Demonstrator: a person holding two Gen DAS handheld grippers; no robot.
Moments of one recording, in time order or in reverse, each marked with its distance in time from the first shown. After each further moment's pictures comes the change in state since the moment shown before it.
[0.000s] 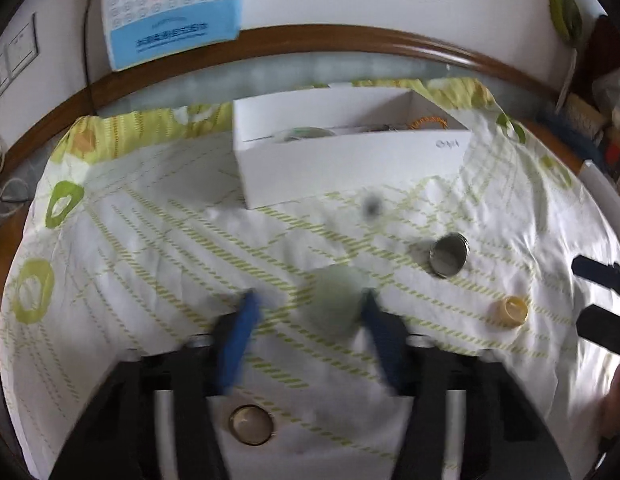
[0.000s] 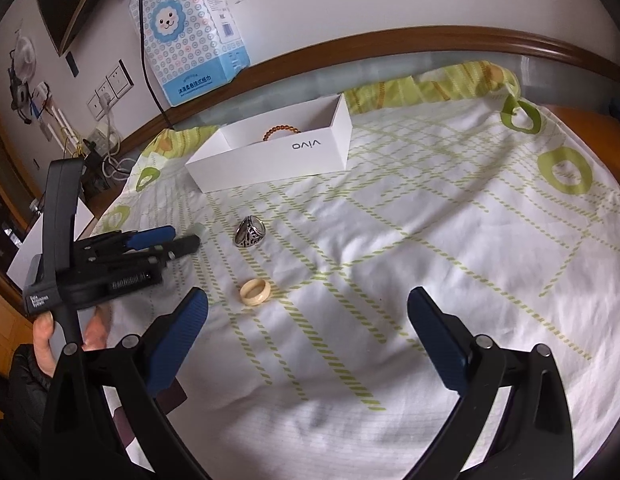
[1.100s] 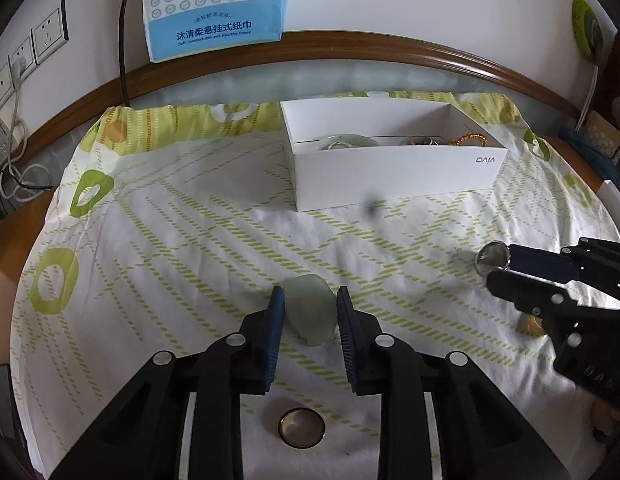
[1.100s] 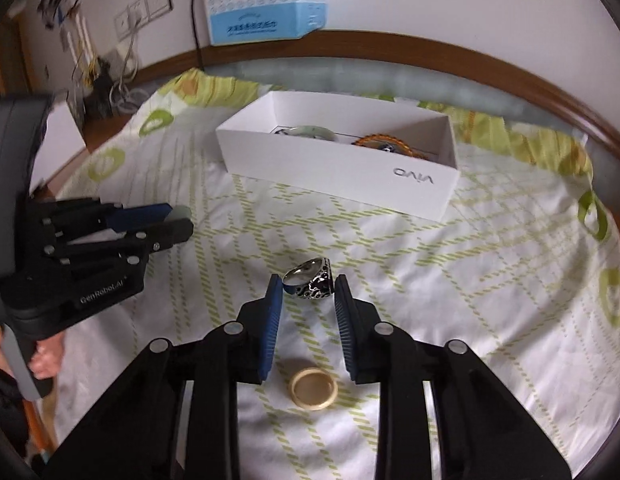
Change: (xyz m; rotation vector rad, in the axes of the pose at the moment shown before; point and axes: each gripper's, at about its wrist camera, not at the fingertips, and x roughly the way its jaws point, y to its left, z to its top) left arm -0.002 0.017 -0.003 -0.048 -0.024 0.060; right arm 0.072 0.060 0.033 -0.274 0.099 -0.047
